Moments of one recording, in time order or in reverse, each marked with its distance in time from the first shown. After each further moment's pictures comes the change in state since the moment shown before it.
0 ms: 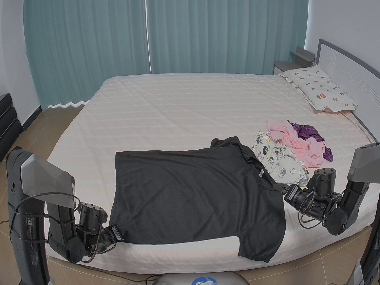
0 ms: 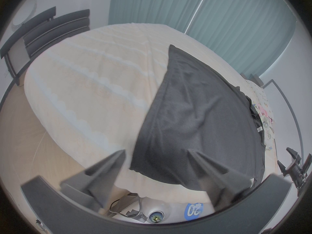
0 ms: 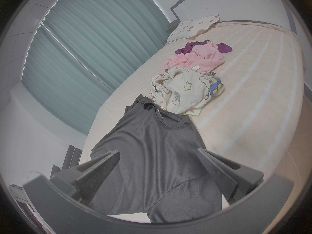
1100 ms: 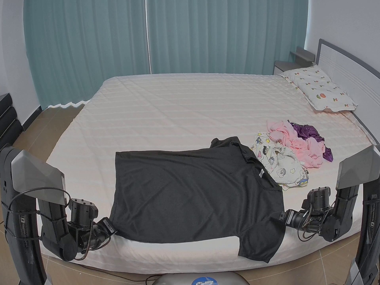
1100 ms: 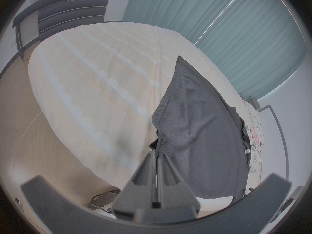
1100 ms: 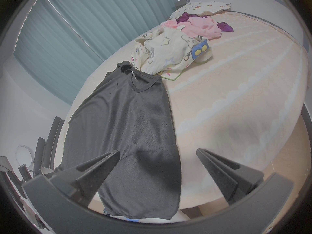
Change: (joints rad) left arm 0.061 -0.054 0.037 -0.048 -0.051 -0.161; right arm -0.089 0.222 0.020 -0.006 0.125 -0.230
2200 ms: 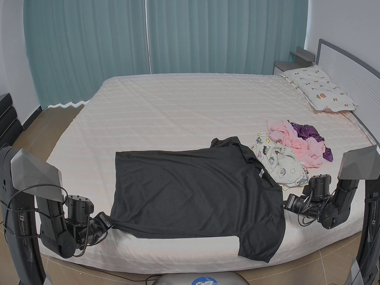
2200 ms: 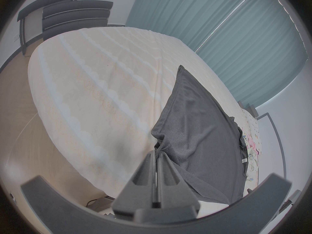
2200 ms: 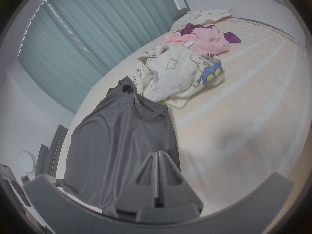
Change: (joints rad) left arm 0.043 0.007 -0.020 -0.039 -0.002 -0.003; right arm -0.055 -0.016 -0.156 0.082 0.037 -0.004
